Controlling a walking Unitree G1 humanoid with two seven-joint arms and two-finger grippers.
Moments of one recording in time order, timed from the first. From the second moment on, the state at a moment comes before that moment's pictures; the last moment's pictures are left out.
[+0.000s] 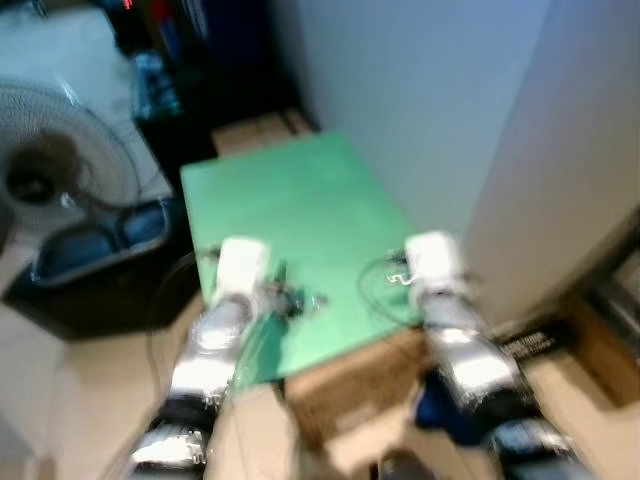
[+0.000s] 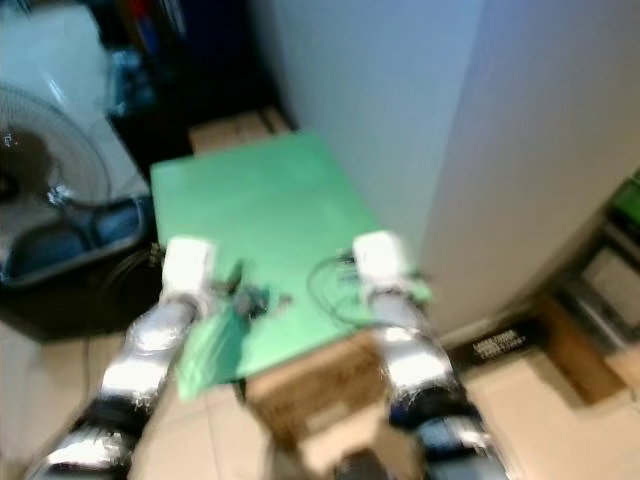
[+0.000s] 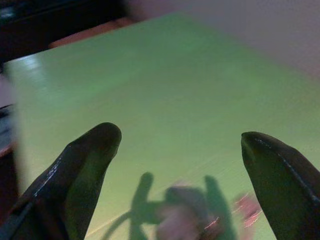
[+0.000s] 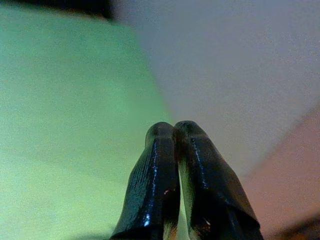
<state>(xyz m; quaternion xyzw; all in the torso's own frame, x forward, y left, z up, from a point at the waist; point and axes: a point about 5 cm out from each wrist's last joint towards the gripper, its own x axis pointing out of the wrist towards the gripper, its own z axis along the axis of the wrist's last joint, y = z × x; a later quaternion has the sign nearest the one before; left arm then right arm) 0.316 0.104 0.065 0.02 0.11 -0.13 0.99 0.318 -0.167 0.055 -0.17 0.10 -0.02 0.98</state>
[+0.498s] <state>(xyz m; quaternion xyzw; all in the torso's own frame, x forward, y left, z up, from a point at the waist) 0.311 0.121 0.055 0.04 0.12 -0.11 0.99 0.321 -0.150 0.060 -0.13 0.08 -0.01 0.99</state>
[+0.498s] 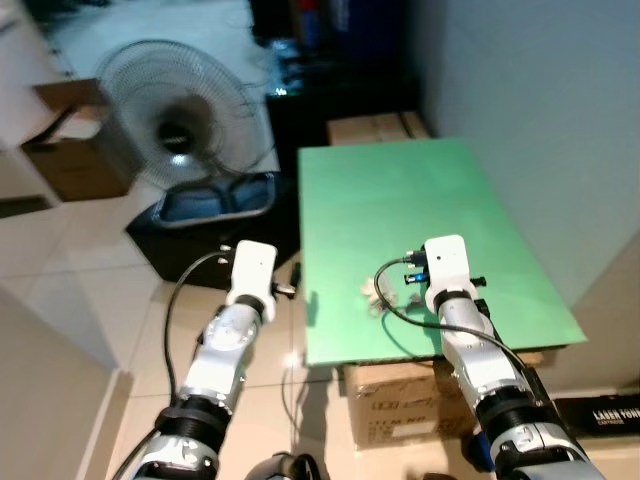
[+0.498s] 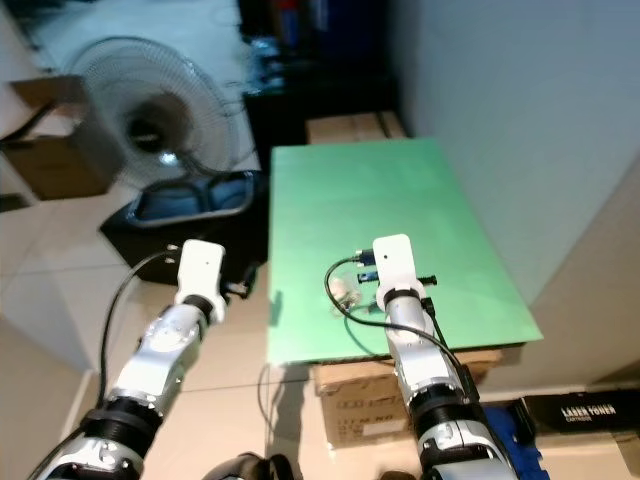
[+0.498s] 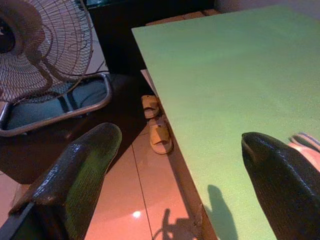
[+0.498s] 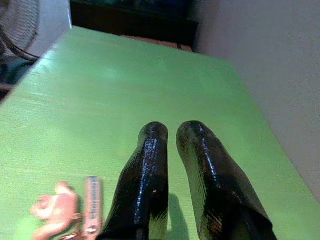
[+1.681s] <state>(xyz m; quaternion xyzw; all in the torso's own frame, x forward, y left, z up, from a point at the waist) 0.309 0.116 0.054 0.08 0.12 -0.14 0.98 0.321 -0.153 0.054 -0.14 0.09 -0.03 0.99</state>
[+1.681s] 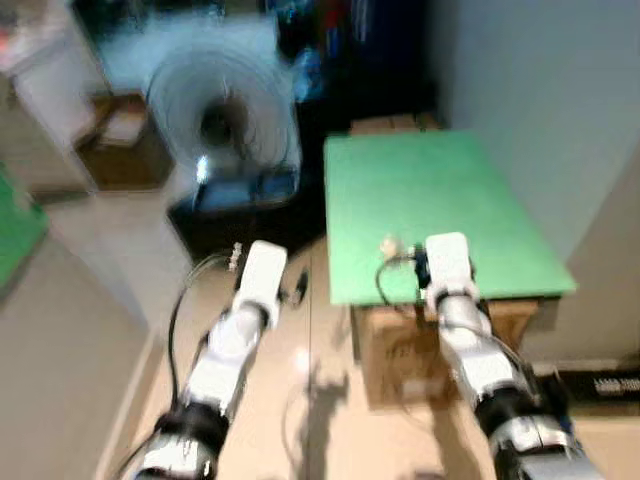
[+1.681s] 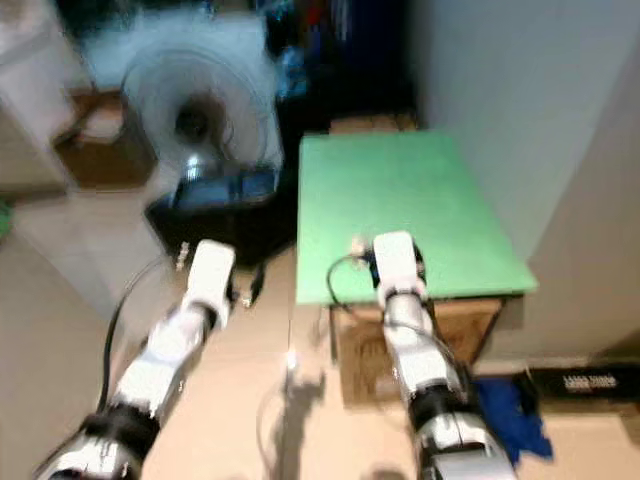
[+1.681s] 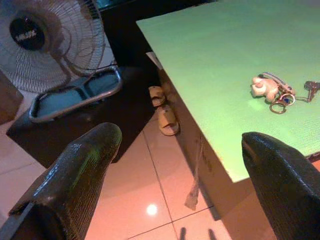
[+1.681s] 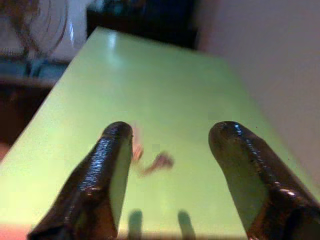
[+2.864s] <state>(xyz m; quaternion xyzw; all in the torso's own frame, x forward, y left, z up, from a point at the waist) 0.311 0.089 0.063 0.07 0.10 -0.19 0.97 0.315 -0.169 0.043 -0.18 0.11 -0.05 0.98</state>
